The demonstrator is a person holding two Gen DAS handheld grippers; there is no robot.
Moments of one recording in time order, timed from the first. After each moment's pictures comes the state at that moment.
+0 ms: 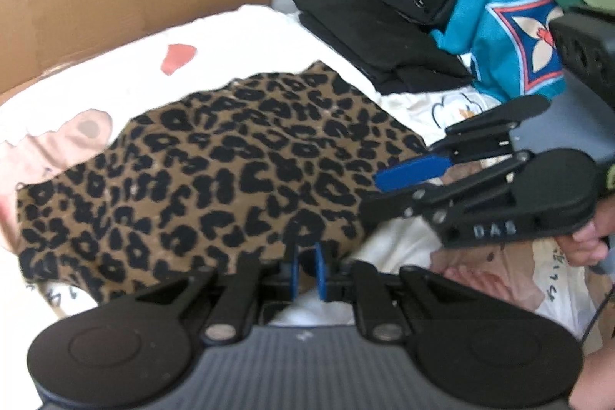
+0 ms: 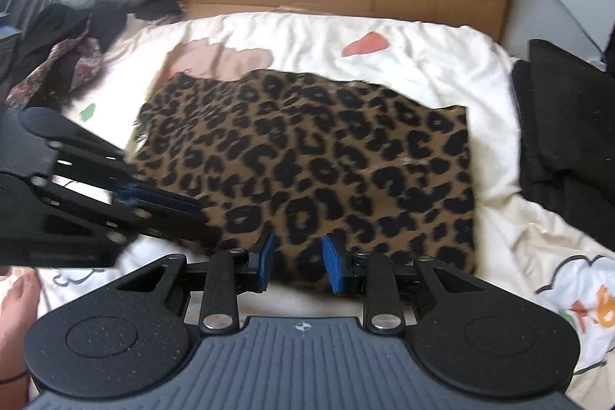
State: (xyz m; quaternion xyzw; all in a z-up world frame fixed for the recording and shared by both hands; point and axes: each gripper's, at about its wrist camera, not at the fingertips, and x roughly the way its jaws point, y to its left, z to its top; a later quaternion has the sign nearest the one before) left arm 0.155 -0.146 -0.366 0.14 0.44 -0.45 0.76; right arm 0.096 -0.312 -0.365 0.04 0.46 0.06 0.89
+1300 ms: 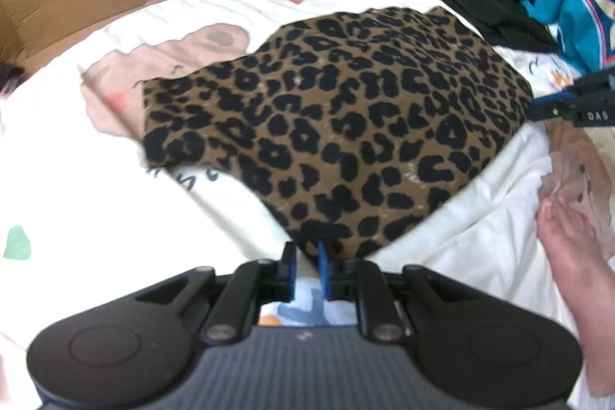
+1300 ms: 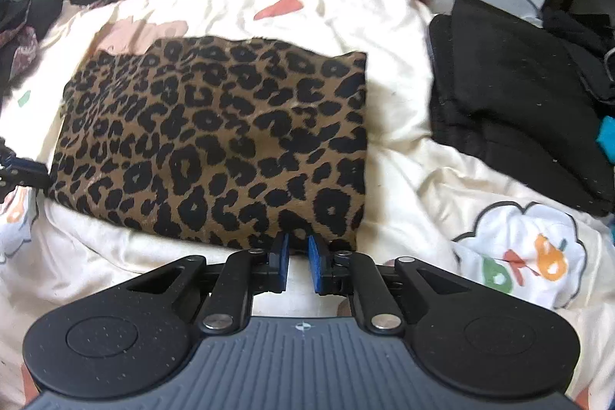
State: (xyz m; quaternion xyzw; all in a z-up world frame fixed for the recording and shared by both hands) left arm 0.170 -0.046 -0.383 0.17 0.49 -0.33 0.79; right arm 0.080 -0.369 -0.379 0.03 0.49 -0.04 0.87
